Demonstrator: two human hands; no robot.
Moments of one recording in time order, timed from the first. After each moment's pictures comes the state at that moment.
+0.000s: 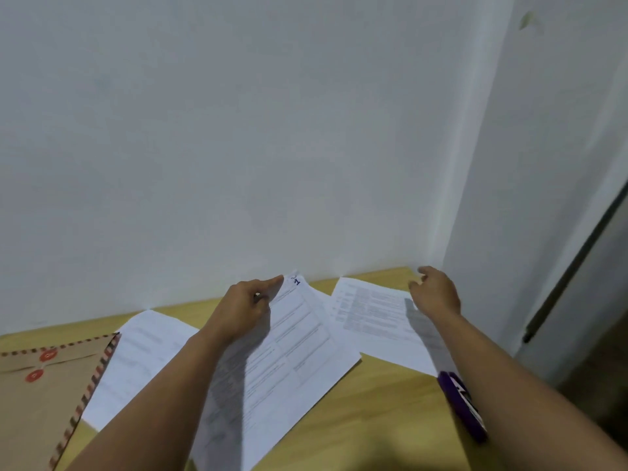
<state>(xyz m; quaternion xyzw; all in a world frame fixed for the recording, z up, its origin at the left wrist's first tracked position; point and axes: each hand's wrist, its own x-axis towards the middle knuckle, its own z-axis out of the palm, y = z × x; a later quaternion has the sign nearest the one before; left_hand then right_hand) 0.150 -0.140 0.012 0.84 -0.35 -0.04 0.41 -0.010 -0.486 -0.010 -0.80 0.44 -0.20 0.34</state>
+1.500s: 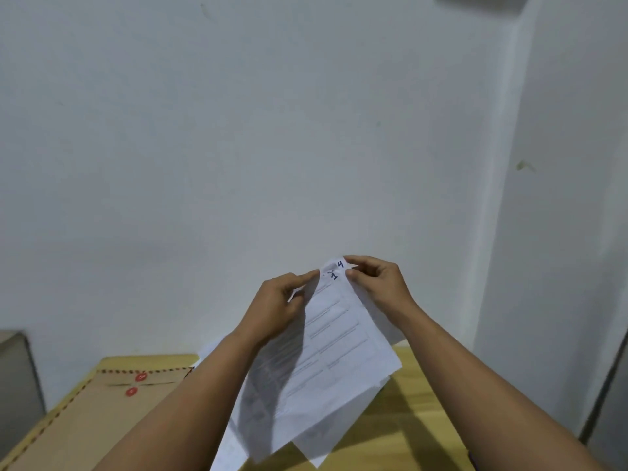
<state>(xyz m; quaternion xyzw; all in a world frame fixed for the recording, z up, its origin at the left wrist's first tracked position) 0.075 -0.069 0.166 0.77 -0.41 0.16 0.46 0.002 -0.295 0.187 -0.75 -0.01 -0.29 0.59</state>
